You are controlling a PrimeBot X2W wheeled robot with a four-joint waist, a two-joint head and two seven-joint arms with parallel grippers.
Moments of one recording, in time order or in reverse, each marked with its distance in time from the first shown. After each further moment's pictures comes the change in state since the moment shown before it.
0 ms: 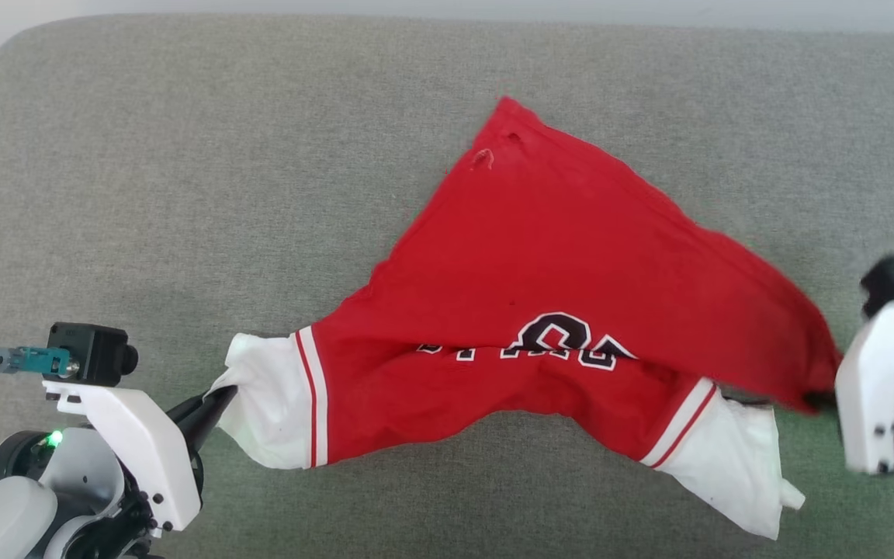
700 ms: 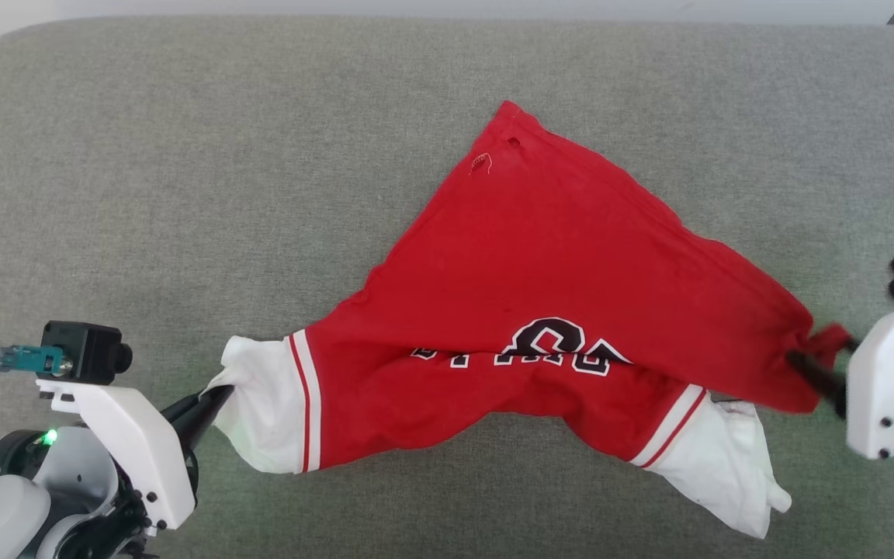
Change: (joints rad) left arm 0.000 0.005 0.009 0.006 -0.012 -0.015 -0.003; right arm 0.062 0.055 -0.050 -0.070 -0.076 0.000 -0.195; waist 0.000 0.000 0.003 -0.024
